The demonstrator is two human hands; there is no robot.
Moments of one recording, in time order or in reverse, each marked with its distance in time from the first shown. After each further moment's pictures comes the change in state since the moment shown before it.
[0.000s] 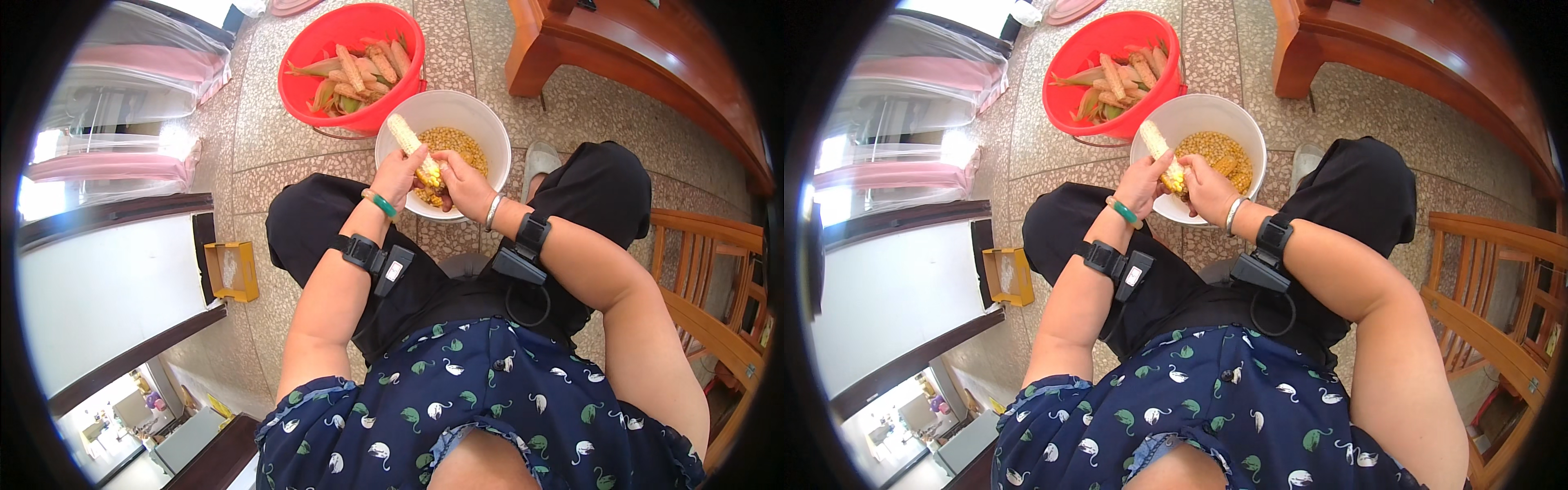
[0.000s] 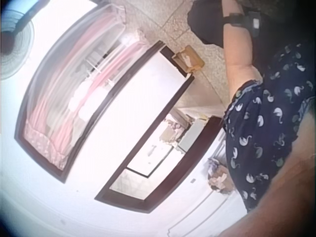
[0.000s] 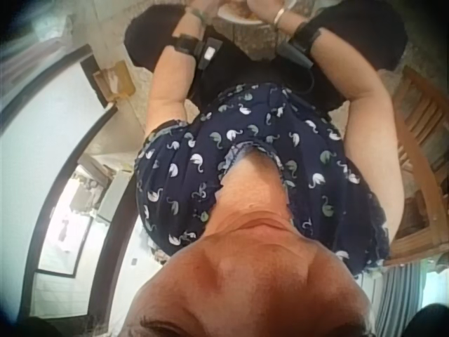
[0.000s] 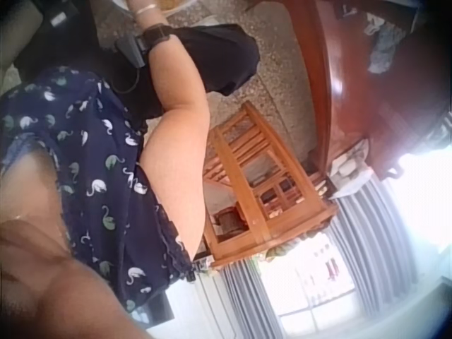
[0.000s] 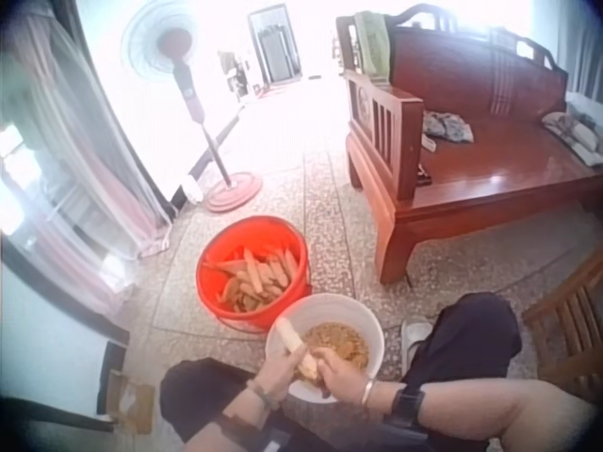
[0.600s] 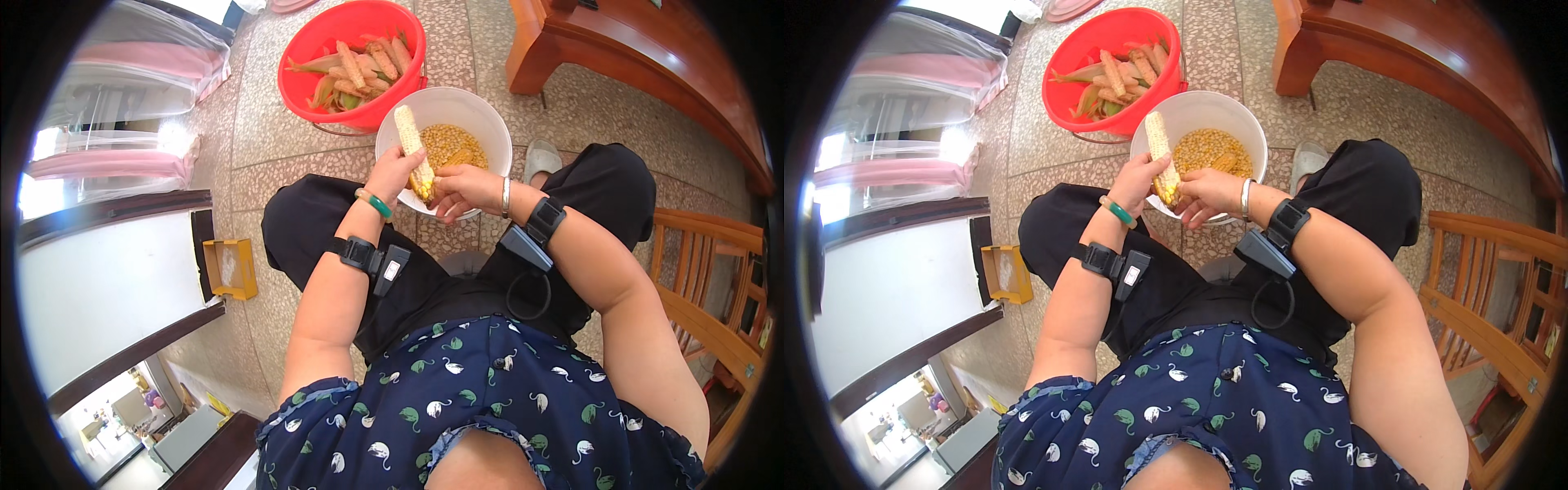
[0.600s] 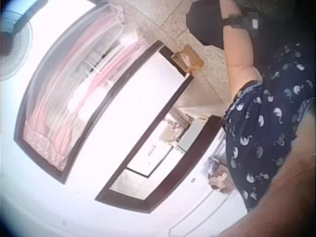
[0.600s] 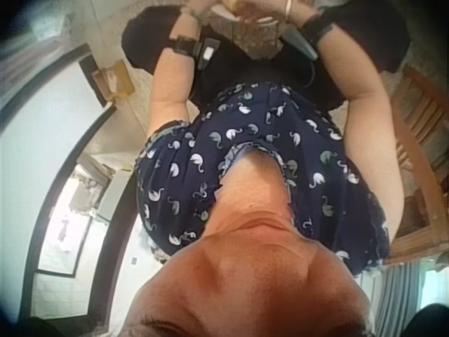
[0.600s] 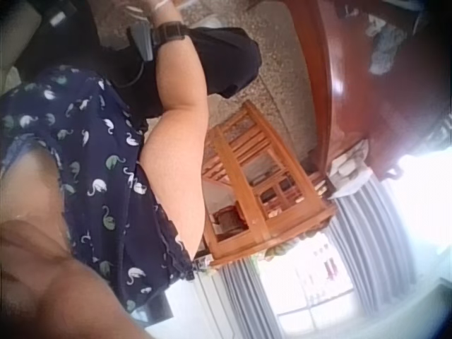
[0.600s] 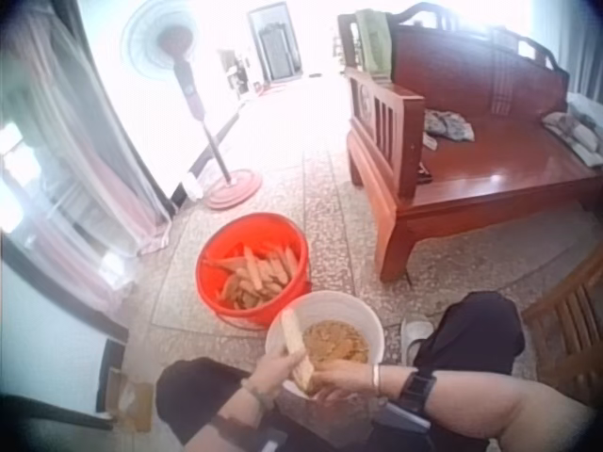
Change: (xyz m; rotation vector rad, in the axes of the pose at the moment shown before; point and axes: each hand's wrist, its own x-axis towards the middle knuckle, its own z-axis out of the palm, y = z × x) left_hand -0.006 0.007 -0.001 0.157 -0.019 0.044; right_hand 0.012 -0.012 -0.029 0.208 -0.589 0.641
